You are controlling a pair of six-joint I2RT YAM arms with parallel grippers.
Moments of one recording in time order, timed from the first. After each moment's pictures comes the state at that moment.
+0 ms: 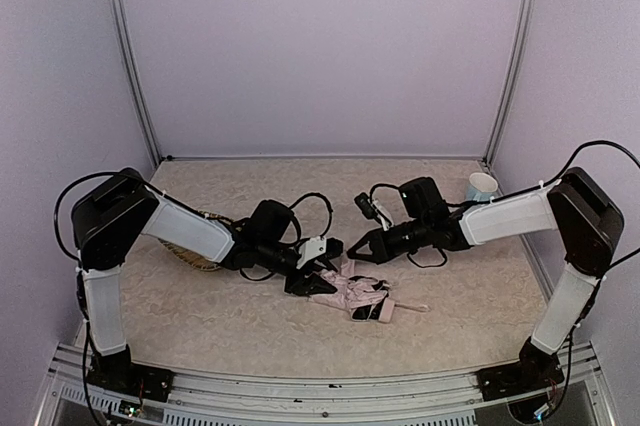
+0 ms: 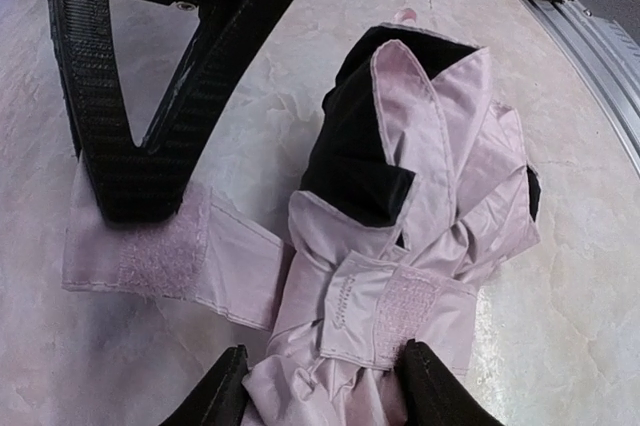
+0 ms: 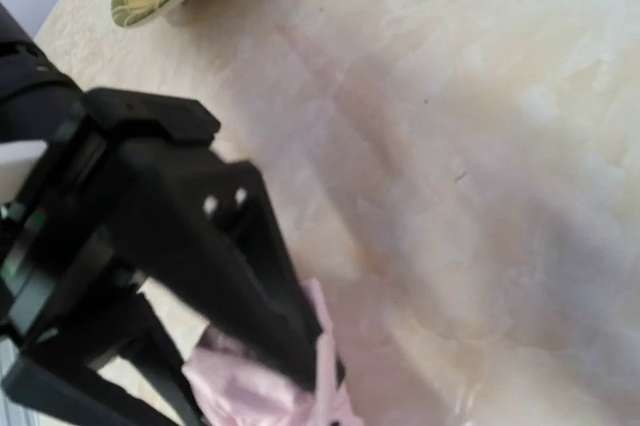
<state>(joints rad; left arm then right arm) -0.81 1.99 1.01 0.26 0.63 0.55 0.65 1.74 0.91 0.15 -0.62 0.29</state>
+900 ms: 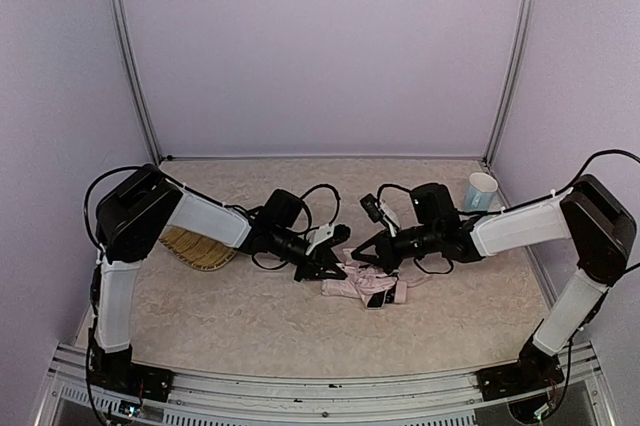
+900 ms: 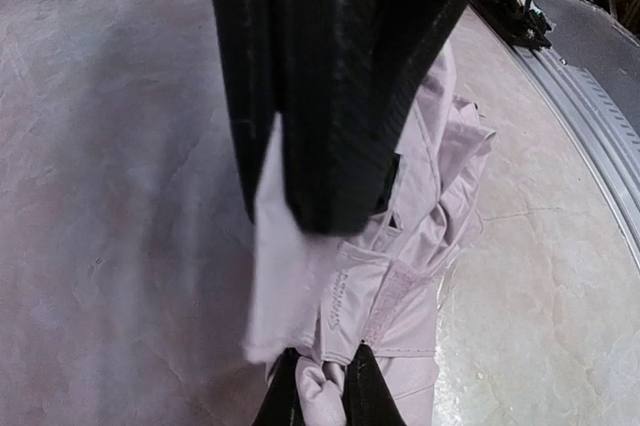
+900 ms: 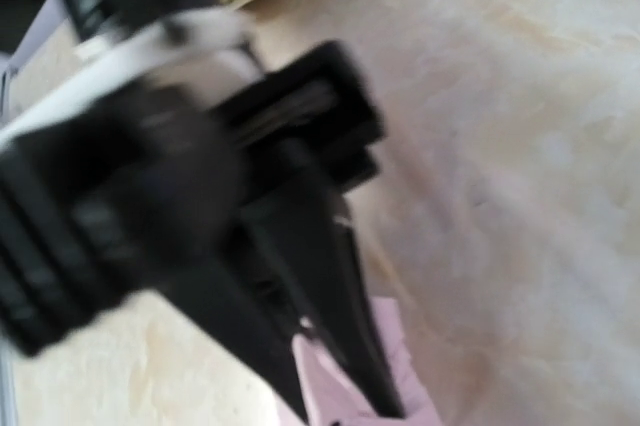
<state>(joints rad) -0.76 2.15 1.23 0.14 0.82 0.50 0.66 1.66 0.80 0.30 -0.62 0.21</state>
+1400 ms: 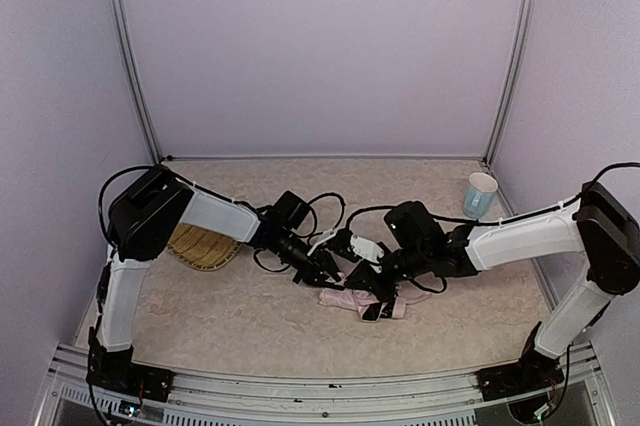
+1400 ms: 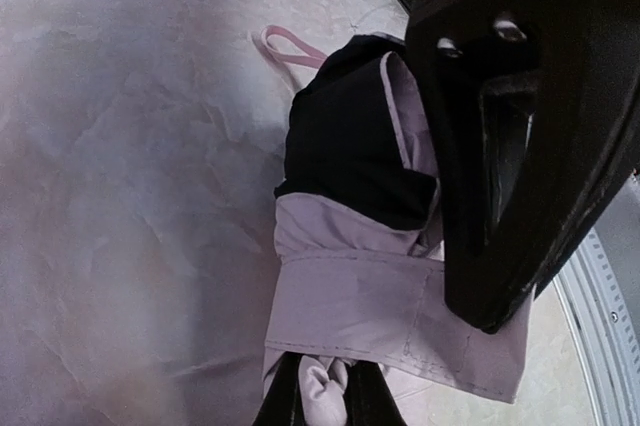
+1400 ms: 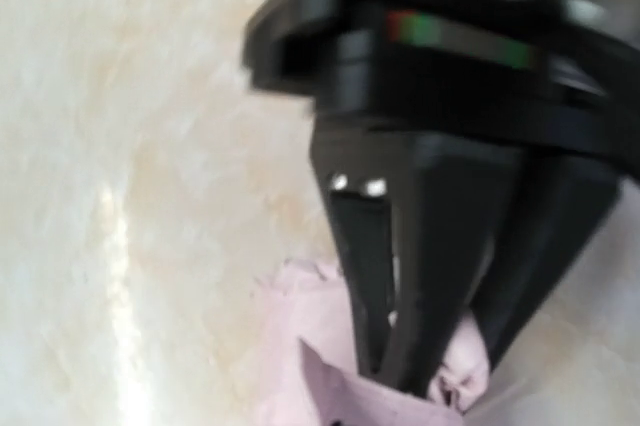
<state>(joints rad) -0.74 2.25 1.37 -0.08 1.01 0.46 0.87 1.60 0.81 0.06 -0.40 -0.25</state>
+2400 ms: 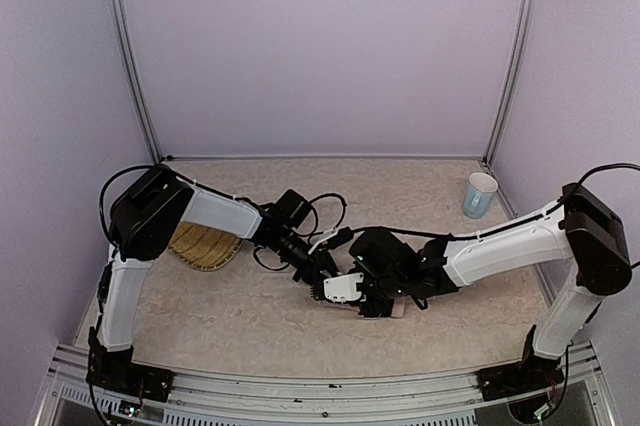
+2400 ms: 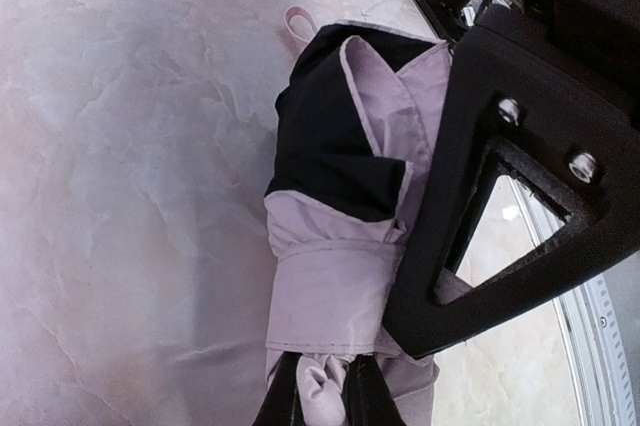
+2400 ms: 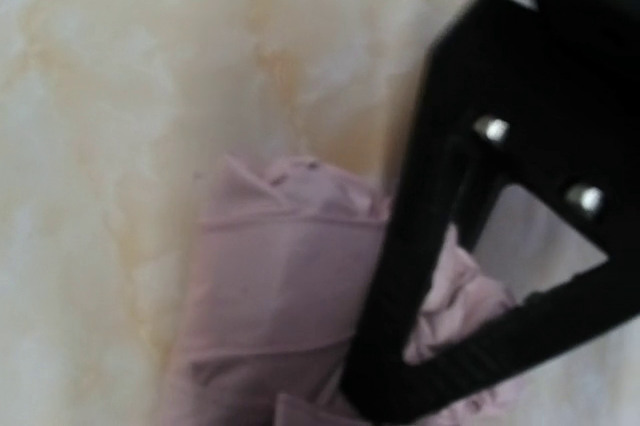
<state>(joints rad) -0.74 2.26 1.42 -0.22 1.00 0.46 1.08 1.69 0.90 -0.13 0.14 -0.74</state>
